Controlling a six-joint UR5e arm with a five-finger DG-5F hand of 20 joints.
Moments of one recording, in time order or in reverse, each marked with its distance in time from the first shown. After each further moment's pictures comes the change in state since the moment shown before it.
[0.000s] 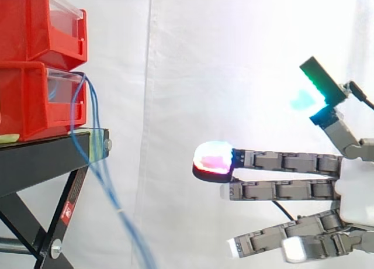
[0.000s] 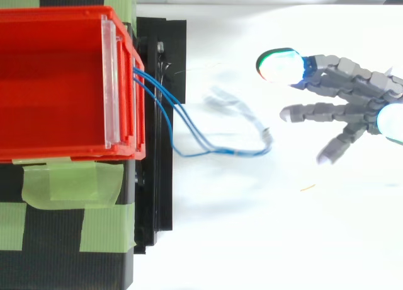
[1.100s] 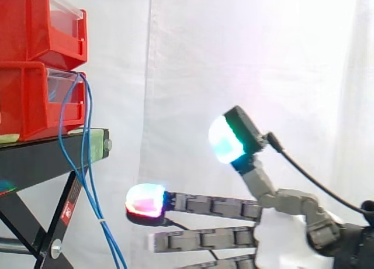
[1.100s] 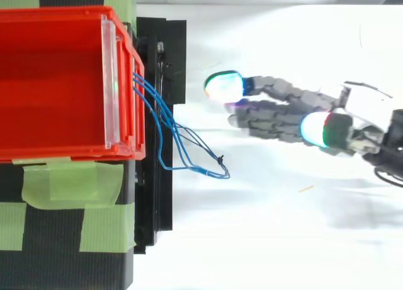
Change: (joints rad) arm -0.036 -0.272 0.205 0.150 -0.039 0.028
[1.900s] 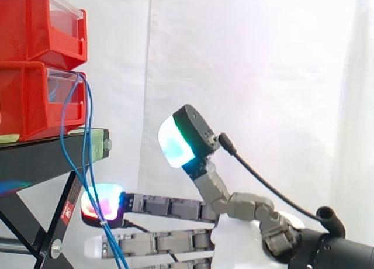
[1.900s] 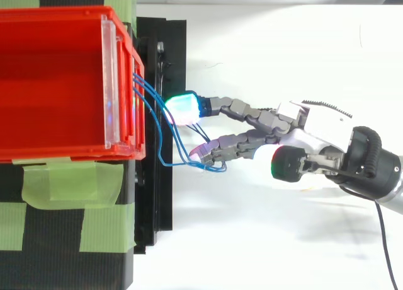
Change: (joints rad) arm 0.015 -0.072 0.126 -0.002 -0.004 -0.055
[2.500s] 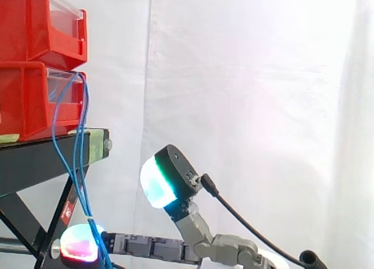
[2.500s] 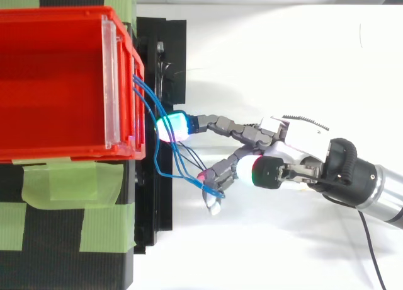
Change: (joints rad) arm 0.010 -0.092 0.055 0.018 -0.008 0.064
